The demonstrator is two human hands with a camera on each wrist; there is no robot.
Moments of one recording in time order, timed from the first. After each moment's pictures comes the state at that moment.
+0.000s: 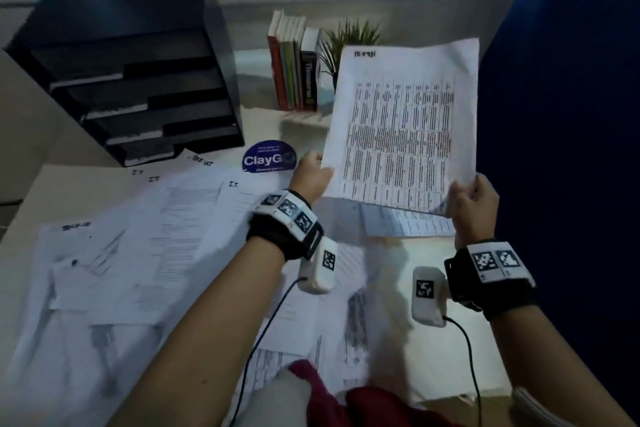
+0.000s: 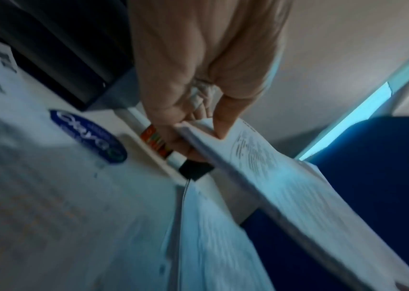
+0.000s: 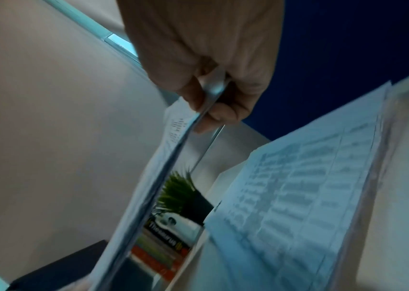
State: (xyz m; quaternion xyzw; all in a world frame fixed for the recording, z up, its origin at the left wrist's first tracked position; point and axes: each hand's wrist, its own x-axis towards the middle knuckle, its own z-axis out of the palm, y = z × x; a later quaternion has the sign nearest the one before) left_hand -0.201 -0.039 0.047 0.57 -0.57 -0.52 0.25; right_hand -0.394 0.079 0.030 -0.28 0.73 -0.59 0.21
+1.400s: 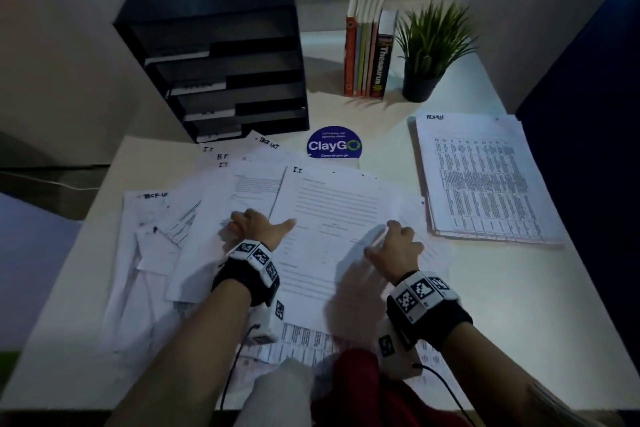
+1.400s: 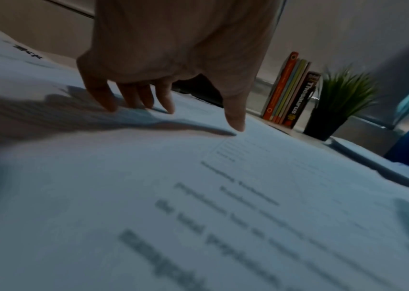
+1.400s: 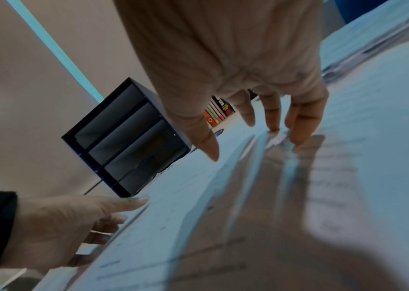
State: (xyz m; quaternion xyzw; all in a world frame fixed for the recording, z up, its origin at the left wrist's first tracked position) left_hand -0.008 -0.008 -0.026 0.80 -0.50 -0.32 -0.02; right_hand -0.209 0.062 -0.030 -0.48 0.82 -0.05 0.30
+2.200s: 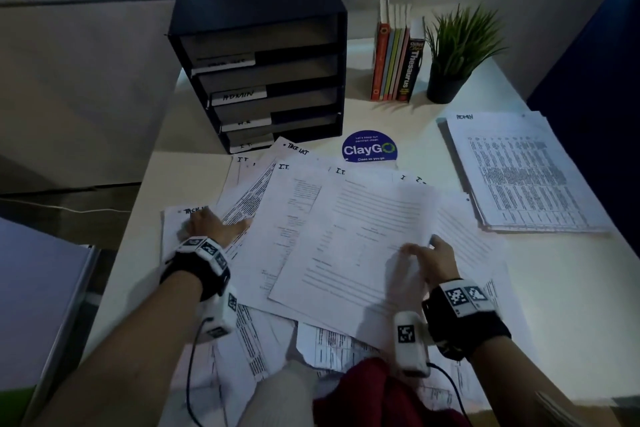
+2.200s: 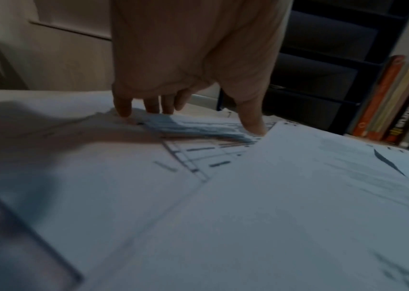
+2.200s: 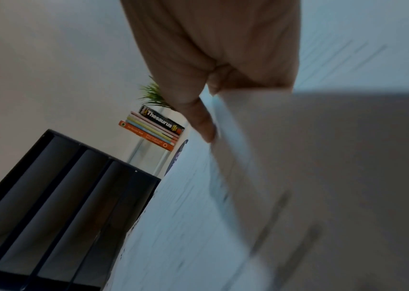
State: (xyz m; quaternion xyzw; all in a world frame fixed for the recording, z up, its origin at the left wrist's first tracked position) left_hand 0.154 -0.060 -0.029 0.80 -0.51 -0.30 0.00; right_hand -0.173 0.063 -0.069 -0.22 0.80 -0.38 0.40
